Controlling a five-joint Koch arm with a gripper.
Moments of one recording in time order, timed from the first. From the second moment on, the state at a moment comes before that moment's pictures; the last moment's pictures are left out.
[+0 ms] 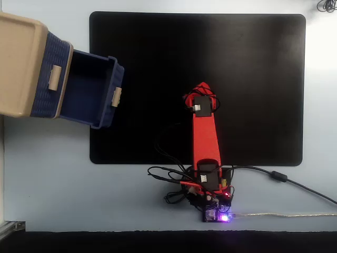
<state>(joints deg) 83.7 79.7 94.1 60.5 56.6</state>
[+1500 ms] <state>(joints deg) 42.0 61.4 24.9 72.5 161.5</state>
